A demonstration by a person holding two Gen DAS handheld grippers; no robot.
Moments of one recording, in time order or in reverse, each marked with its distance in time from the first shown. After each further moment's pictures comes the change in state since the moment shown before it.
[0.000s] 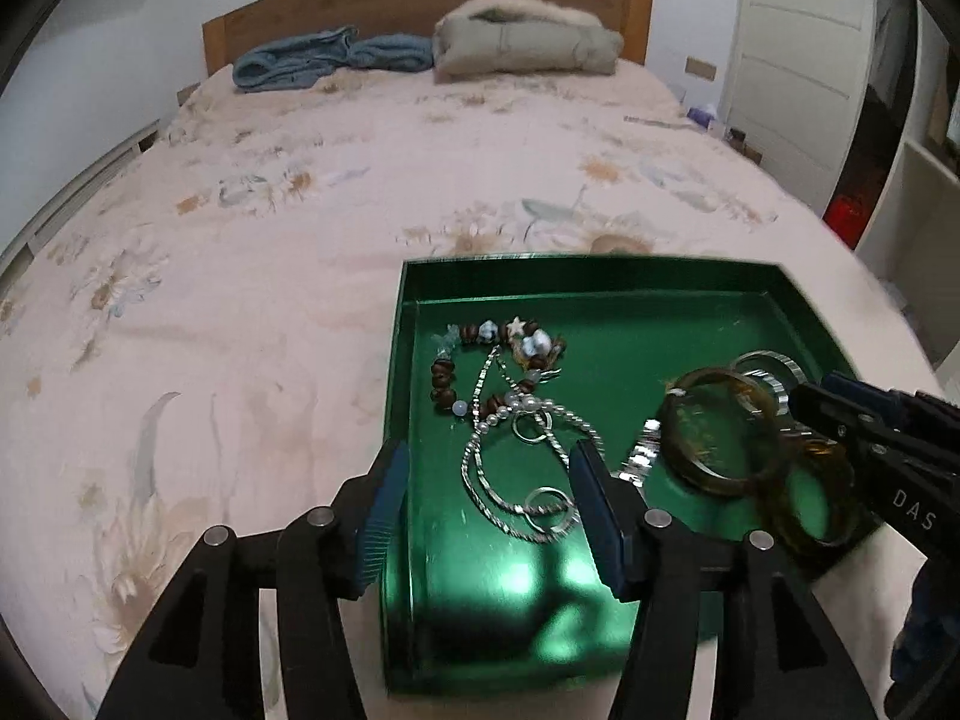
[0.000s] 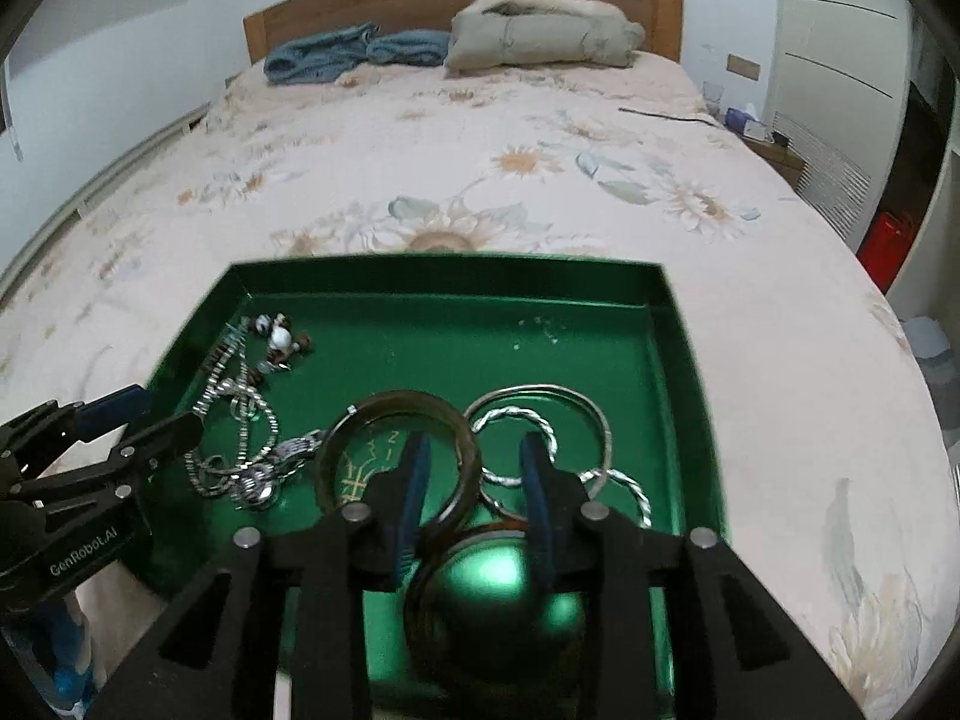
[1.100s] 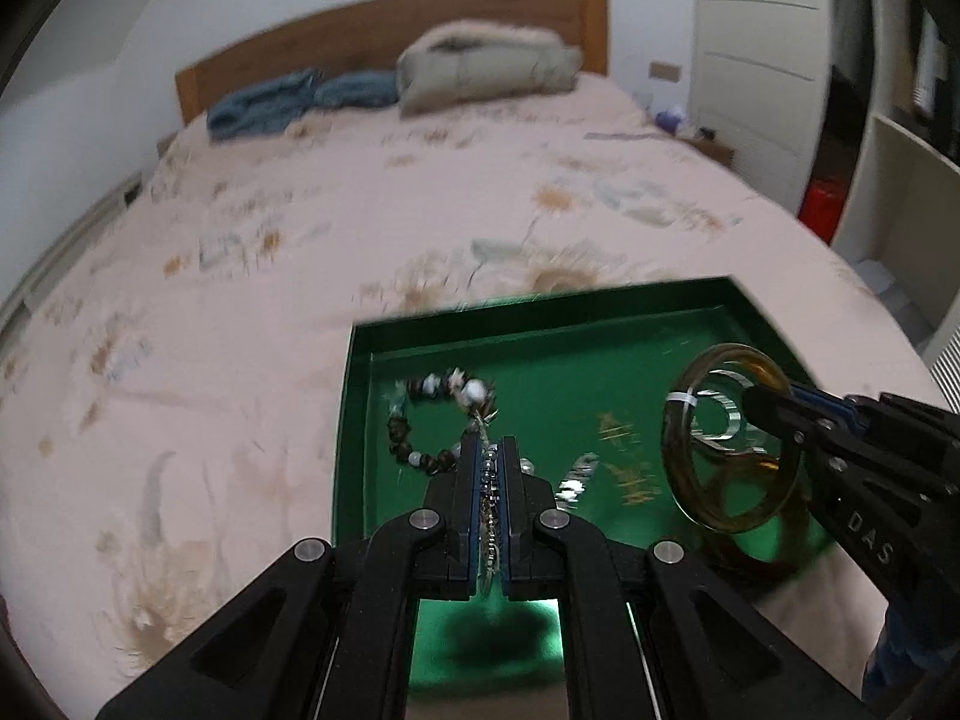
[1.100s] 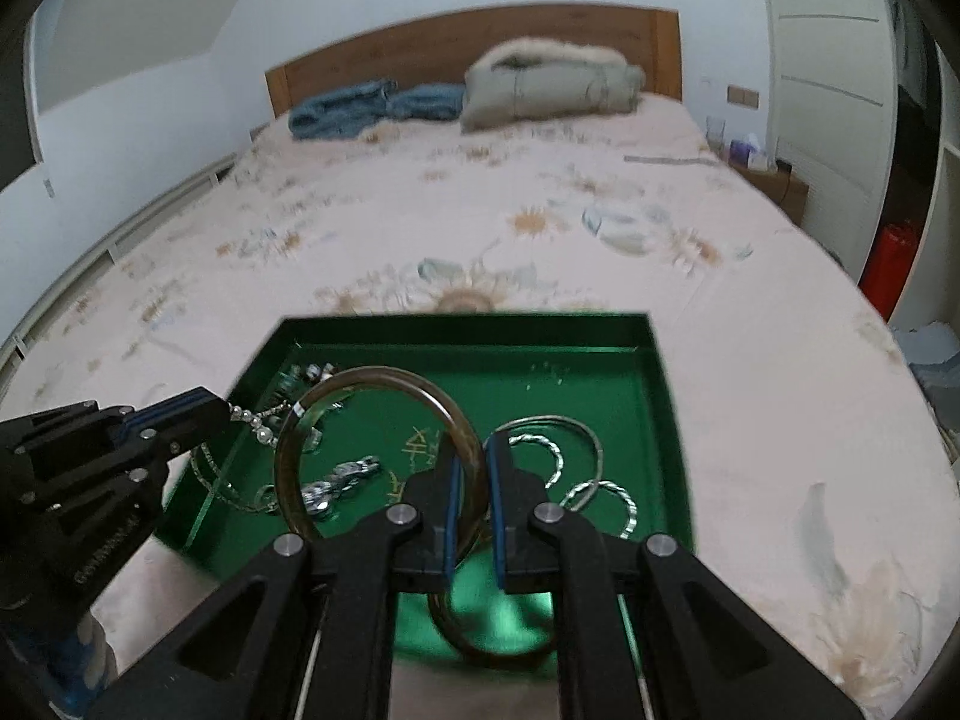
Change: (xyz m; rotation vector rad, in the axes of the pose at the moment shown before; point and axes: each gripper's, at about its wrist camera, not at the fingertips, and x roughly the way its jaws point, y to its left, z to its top) left arm 0.005 -0.036 0.018 0.080 -0.026 0.017; right arm -0.027 0.000 0.002 0.013 -0.102 0.063
